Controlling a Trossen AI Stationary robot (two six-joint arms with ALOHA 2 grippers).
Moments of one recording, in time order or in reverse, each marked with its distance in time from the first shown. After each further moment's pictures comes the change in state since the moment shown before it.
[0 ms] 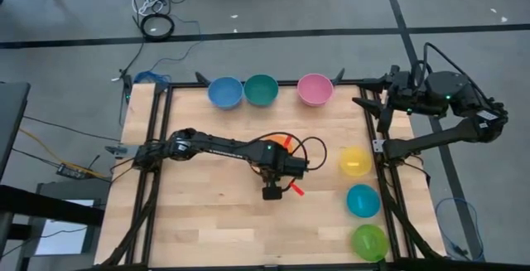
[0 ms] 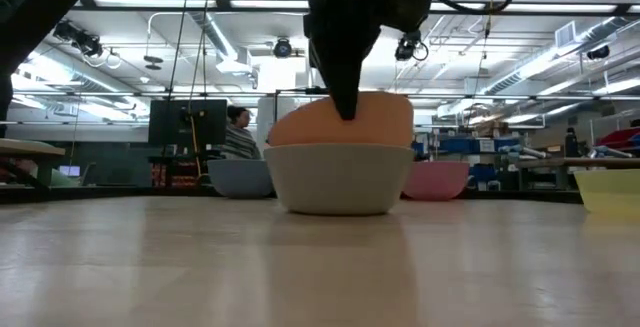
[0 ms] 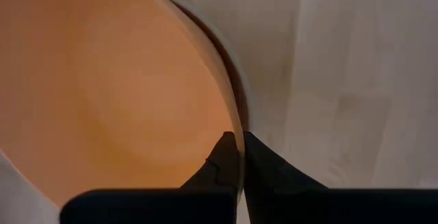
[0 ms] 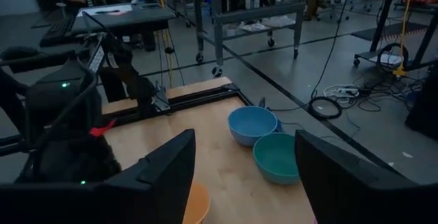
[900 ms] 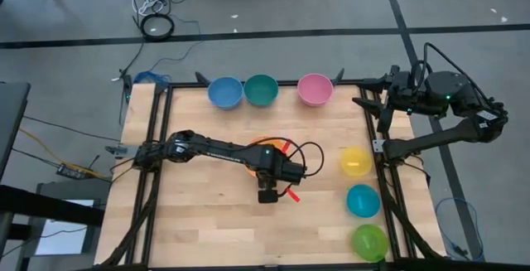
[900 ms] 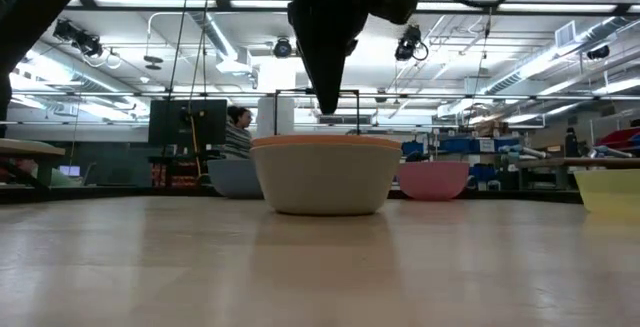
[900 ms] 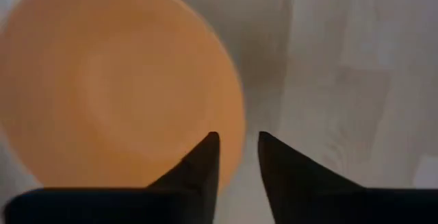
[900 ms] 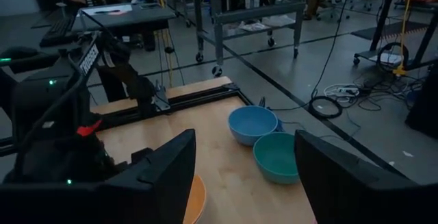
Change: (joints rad) left arm -0.024 -0.017 0.000 -0.069 -0.038 -0.025; right arm 0.000 0.000 0.000 -0.001 -0.001 0.003
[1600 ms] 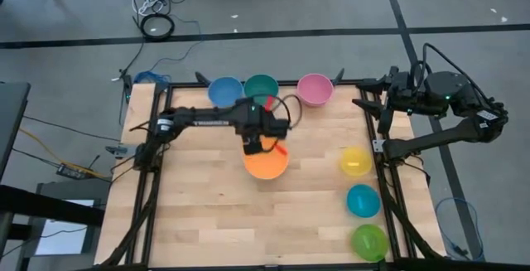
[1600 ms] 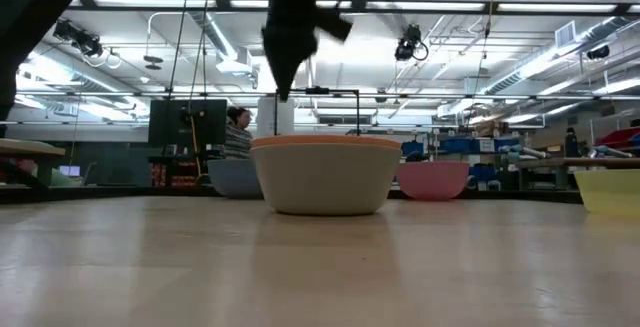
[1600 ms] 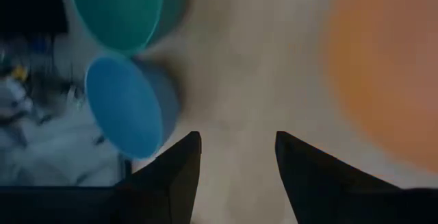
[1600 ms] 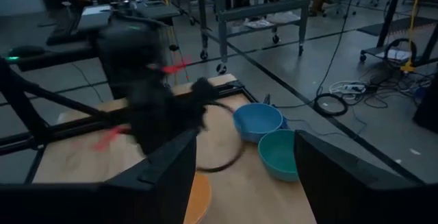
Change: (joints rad) left arm 0.262 -0.192 -0.209 -0.133 -0.373 0.061; right arm 0.000 0.000 0.000 -0.014 -0.019 0.013
